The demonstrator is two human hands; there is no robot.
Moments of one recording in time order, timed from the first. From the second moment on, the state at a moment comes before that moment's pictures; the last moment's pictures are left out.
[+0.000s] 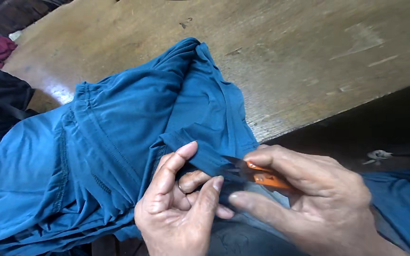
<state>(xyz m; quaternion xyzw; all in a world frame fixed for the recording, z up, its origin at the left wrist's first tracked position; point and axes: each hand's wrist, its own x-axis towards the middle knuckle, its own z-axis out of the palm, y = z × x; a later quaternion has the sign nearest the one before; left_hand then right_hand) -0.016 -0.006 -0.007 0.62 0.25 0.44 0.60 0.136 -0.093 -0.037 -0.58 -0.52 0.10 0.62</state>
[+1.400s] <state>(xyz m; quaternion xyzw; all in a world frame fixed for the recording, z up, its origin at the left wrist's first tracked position) -0.015 -0.007 -0.002 0.57 0.29 0.42 0.65 0.146 -0.111 -0.046 -0.65 -0.61 -0.13 0.44</state>
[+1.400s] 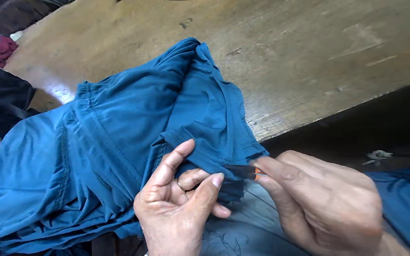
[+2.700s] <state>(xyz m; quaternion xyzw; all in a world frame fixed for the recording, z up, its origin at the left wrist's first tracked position) -0.015 -0.007 -0.005 0.59 0.27 0.41 0.64 0.157 -0.106 -0.036 -0.61 -0.53 0.11 0.58</state>
